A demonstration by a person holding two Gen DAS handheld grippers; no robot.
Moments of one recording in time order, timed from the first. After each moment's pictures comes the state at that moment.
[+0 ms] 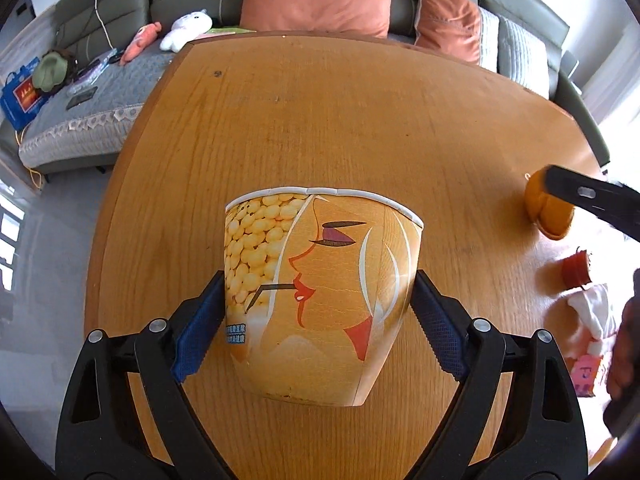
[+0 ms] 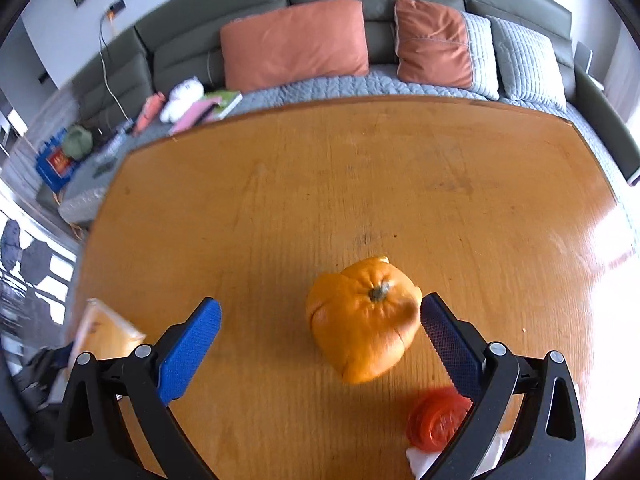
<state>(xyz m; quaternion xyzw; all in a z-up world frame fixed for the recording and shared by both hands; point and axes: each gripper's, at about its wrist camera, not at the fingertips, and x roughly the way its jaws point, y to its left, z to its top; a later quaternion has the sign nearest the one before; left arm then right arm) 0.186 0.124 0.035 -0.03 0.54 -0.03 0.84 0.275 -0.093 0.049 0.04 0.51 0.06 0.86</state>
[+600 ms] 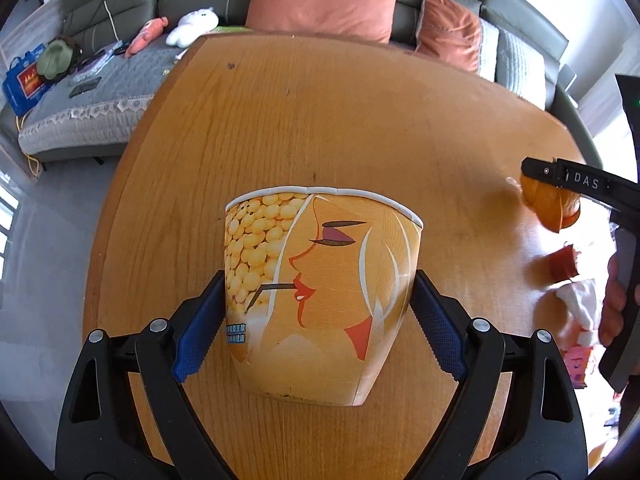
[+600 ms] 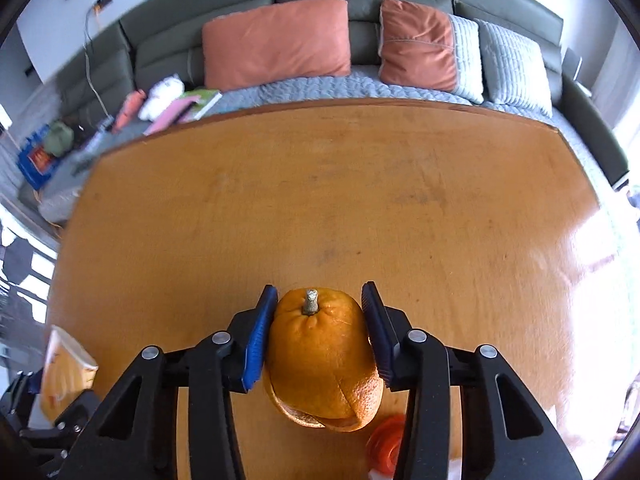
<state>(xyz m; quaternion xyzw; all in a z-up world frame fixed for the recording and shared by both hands) 0.168 0.136 0.042 -0.06 0.53 -0.03 0.84 0.275 -0.111 0.052 0.04 0.51 0.05 0.86</state>
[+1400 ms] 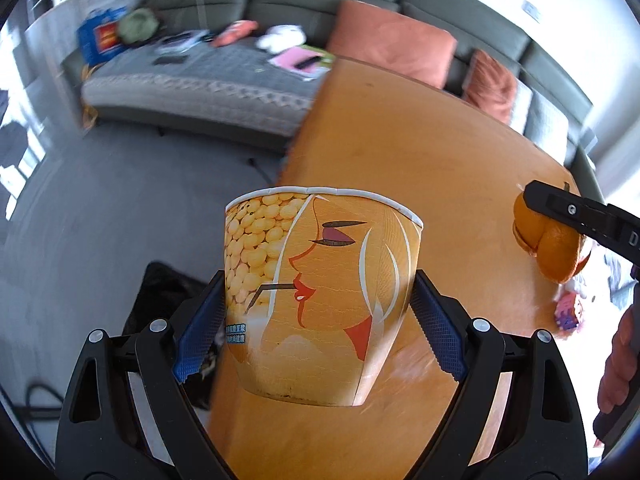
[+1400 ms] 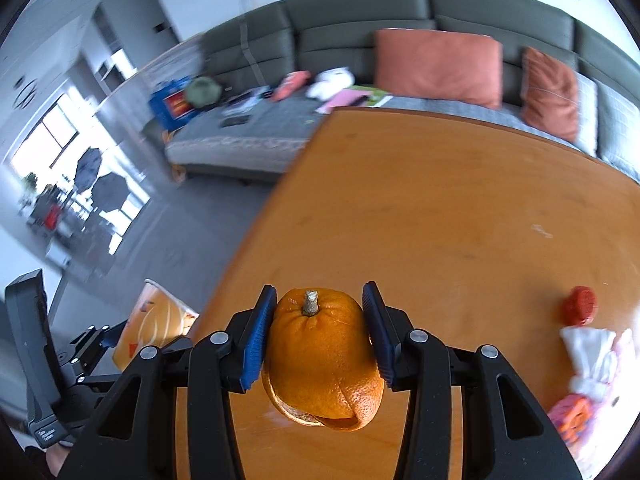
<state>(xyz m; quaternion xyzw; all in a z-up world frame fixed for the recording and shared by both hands) 0.005 0.253 0.089 -0.13 0.48 0.06 0.86 0.108 0.056 0.134 0.01 0.47 0.27 0.84</state>
